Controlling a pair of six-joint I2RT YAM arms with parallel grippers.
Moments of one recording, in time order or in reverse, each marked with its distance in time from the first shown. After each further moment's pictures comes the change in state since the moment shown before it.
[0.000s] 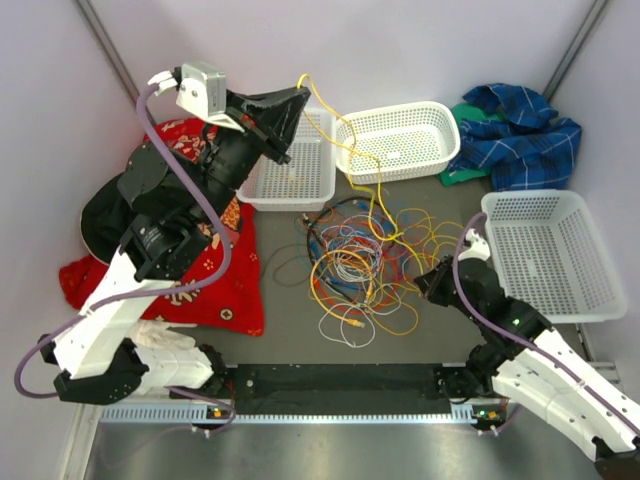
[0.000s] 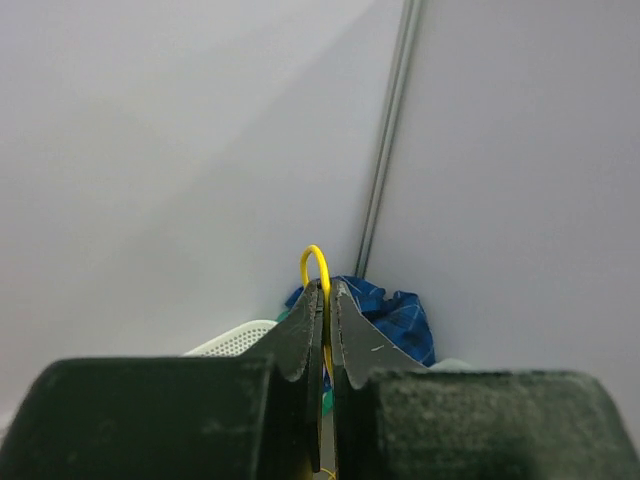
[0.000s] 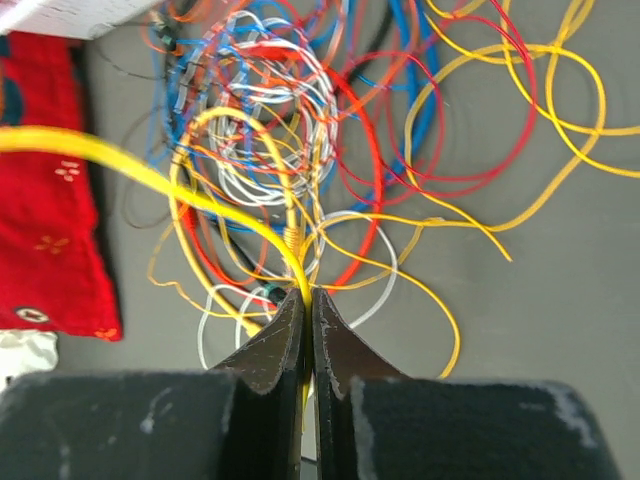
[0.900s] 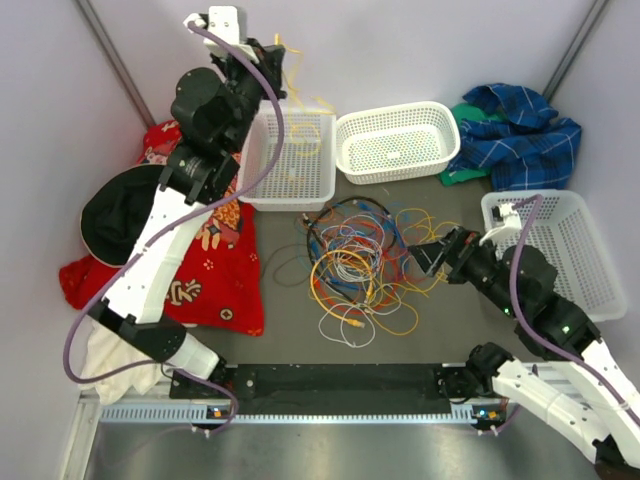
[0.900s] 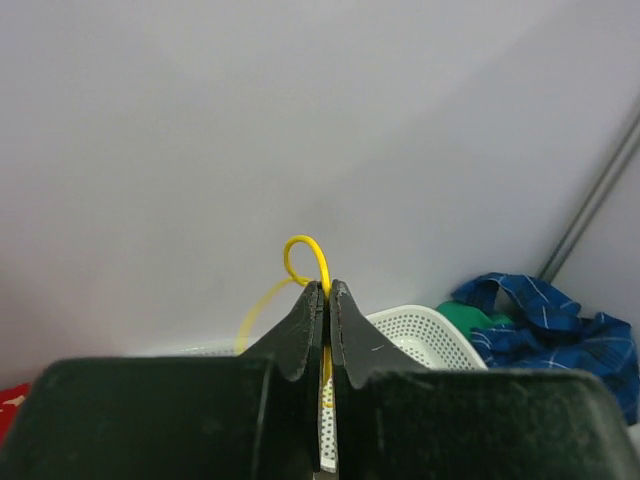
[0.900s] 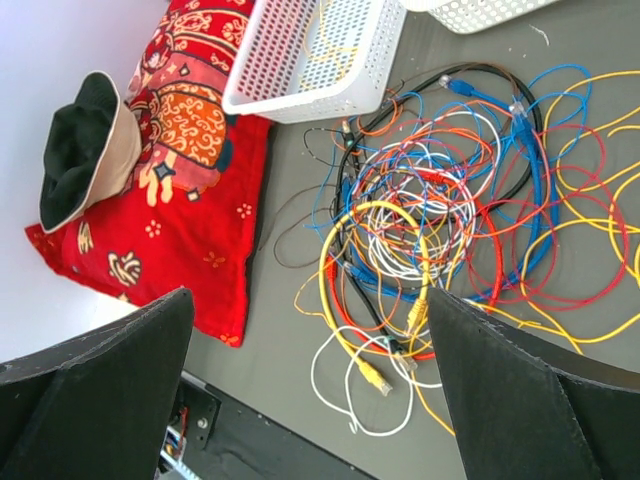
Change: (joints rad) left arm 0.336 0.305 0.195 -0.045 -0.010 -0.005; right arm 0.000 -0.023 0.332 -0.029 -0.084 -0.139
